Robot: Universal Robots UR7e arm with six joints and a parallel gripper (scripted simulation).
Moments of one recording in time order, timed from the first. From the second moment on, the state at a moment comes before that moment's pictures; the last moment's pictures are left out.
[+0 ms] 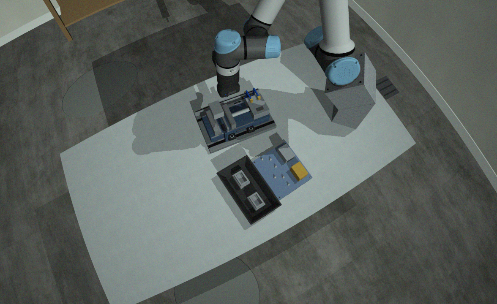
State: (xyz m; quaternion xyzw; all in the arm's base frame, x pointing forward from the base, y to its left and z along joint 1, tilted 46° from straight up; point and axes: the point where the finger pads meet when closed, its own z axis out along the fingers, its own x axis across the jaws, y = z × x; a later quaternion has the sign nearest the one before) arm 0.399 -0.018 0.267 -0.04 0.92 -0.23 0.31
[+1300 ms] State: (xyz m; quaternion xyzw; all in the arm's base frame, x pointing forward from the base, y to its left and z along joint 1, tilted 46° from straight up) arm 0.405 -0.023 0.276 -0.14 0.91 -0.26 0.28
